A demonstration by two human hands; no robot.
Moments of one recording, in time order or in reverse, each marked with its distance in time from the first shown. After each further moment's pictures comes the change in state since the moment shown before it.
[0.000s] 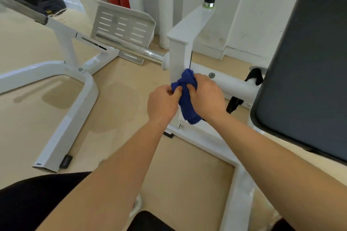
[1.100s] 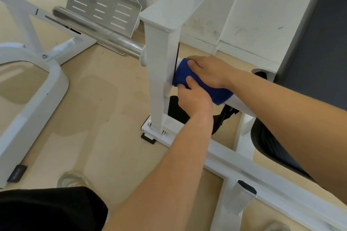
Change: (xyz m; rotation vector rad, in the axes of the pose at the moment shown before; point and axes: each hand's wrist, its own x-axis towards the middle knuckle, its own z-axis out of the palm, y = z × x) left_hand 0.041 0.059 0.153 -0.812 0.246 -0.524; right_hand 0.127 0.079 -0.008 -0.122 -0.523 -0.164
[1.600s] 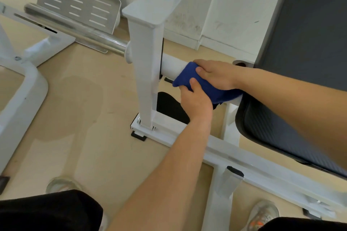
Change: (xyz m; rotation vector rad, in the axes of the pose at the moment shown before) left_hand -0.036 -0.020 0.001 0.018 -0.204 -0.005; right_hand -0.048 0.033 -0.013 -0.040 -0.146 0.134
